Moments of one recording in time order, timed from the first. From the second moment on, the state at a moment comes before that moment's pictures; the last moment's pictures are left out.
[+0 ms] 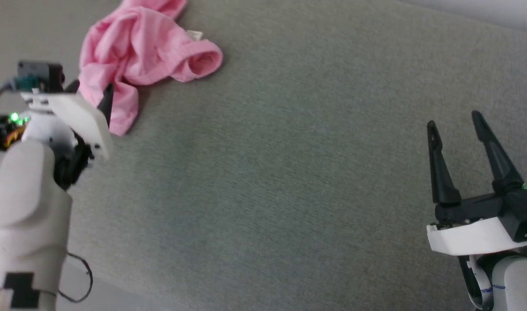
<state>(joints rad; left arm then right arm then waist) -0.71 0.37 -0.10 0.62 -0.29 -0.12 0.19 -0.09 -0.05 -0.02 -0.19 -0.06 0.13 -0.18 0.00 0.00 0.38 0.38</state>
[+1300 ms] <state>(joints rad) -1.01 0.70 -0.40 0.84 -0.70 -0.13 -0.07 -0.12 -0.05 -0.03 -0.10 -0.01 0.13 -0.23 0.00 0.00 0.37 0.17</state>
